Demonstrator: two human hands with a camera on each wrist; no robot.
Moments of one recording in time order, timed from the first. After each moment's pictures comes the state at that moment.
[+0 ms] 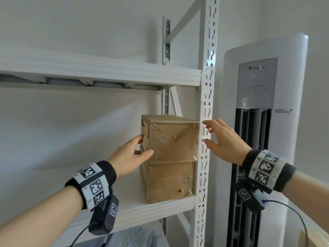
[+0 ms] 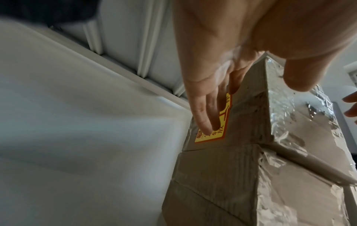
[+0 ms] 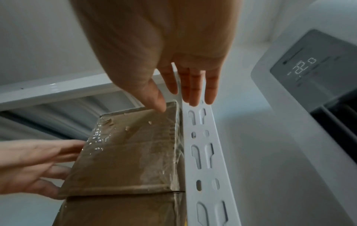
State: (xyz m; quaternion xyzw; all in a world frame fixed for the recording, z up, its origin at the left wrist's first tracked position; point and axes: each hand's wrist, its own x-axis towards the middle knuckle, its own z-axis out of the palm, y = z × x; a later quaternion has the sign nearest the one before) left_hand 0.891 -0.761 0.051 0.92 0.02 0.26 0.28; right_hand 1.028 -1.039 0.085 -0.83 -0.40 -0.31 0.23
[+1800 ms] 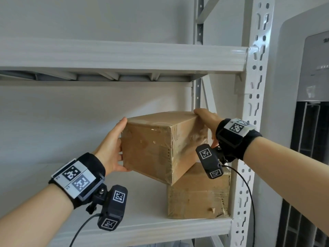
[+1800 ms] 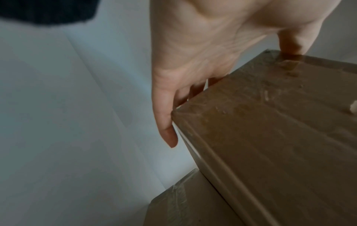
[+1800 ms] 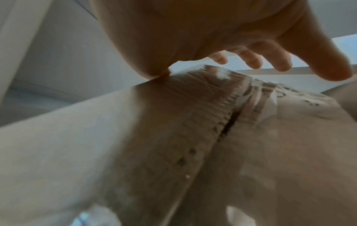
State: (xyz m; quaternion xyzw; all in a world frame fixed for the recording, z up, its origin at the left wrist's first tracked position) left_hand 0.889 -0.700 0.076 0.64 0.23 0.22 0.70; right_hand 1.113 -0.872 0.136 -0.80 -0.19 0.10 0.57
